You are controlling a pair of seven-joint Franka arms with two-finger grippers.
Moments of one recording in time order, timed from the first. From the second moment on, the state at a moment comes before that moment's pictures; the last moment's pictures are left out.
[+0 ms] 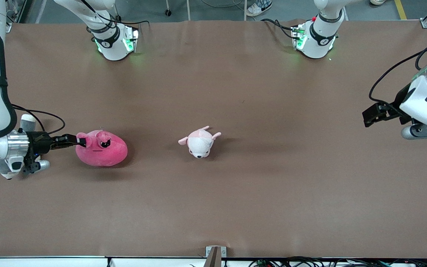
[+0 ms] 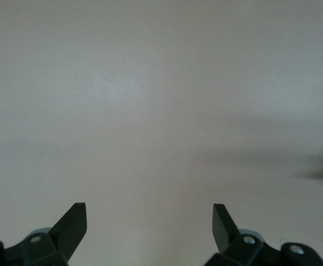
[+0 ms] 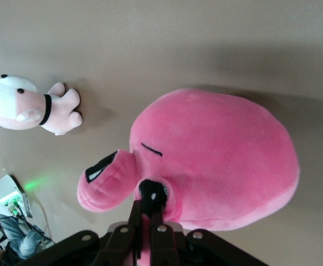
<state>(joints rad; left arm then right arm) 0.25 0.23 -0.50 -1.31 0.19 1.50 -0.25 -0.15 0.48 -0.02 -1.57 0.52 1.60 -0.44</state>
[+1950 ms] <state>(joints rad) -0.01 -0.06 -0.13 -1.60 0.02 1.51 -0.12 -0.10 0.38 -0.01 -1.30 0.18 1.56 -0.23</state>
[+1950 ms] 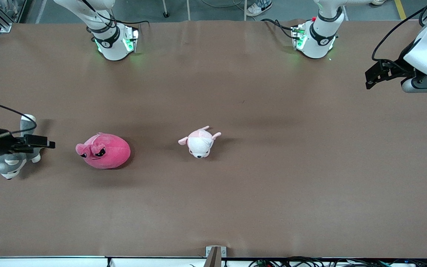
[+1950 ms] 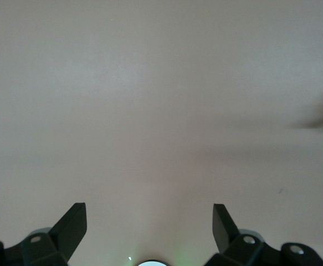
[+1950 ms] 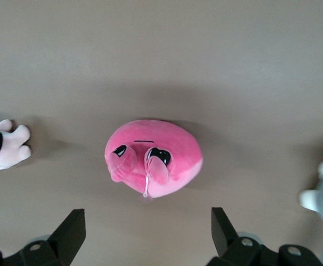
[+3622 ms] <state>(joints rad) -0.01 -0.06 -0.12 -1.60 -0.02 1.55 -0.08 -0.09 -0.03 -0.01 -1.62 0.02 1.67 -0.07</state>
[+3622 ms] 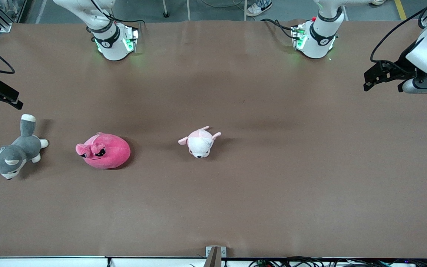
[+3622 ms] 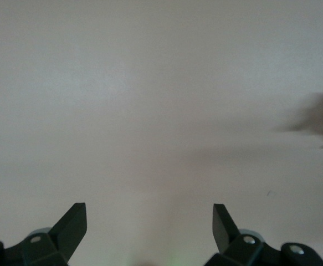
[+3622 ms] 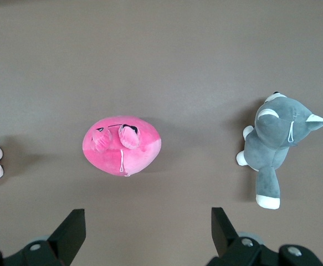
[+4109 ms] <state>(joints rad) -0.01 -0.04 -0.12 -1.59 -0.02 1.55 -0.08 -0.09 -0.03 -0.01 -1.63 0.02 1.67 -0.07</state>
